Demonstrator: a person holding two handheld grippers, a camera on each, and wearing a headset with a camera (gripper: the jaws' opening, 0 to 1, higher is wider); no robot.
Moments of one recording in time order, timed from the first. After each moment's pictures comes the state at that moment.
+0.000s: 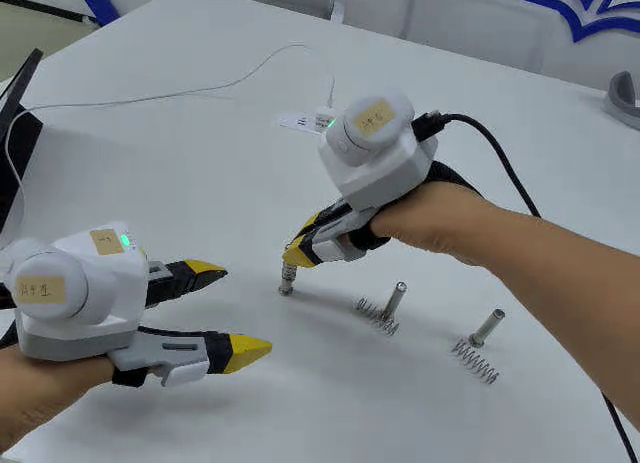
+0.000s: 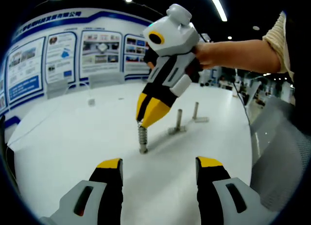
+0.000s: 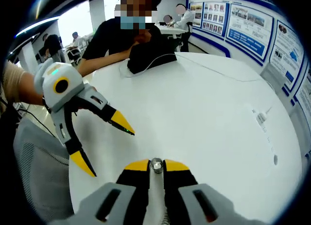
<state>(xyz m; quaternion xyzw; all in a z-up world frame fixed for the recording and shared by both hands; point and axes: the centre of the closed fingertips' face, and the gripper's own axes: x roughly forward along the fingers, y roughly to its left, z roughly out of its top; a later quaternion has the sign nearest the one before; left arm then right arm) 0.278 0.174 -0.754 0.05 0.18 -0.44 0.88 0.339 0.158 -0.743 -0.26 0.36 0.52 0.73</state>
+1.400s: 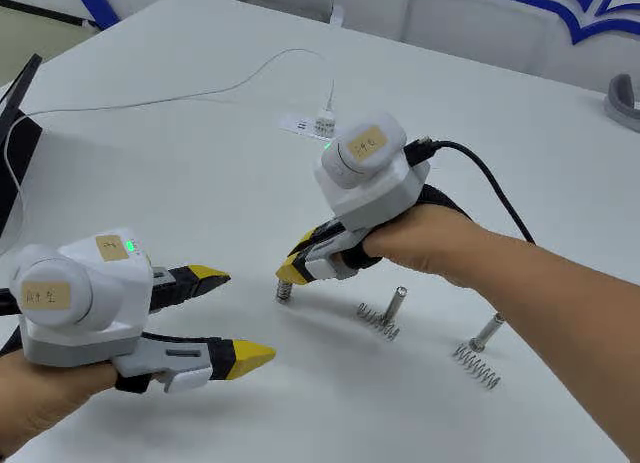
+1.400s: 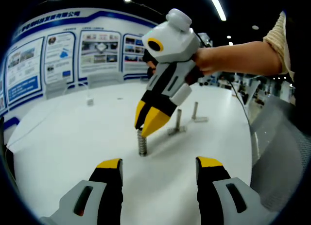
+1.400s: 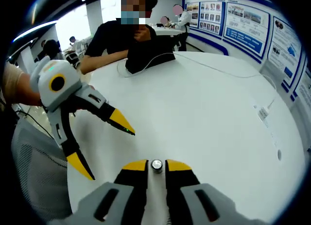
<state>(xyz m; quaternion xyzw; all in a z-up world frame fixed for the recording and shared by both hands) 0.279 0.171 -0.754 0.06 0.18 -0.45 0.87 0.337 0.157 -0.752 -0.24 0.36 0.52 0.74</state>
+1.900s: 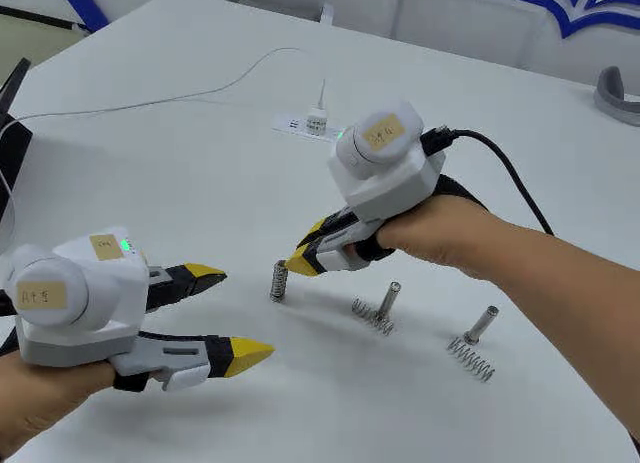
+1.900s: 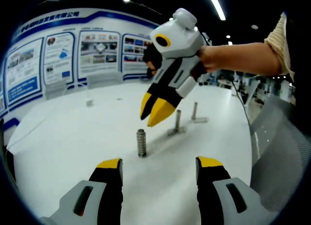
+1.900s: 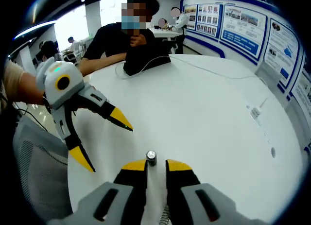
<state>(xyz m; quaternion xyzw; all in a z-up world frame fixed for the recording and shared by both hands) 0.280 0.169 -0.753 0.06 0.18 -0.45 0.87 0.338 0.137 -0.739 -0.24 0.35 0.51 0.75</state>
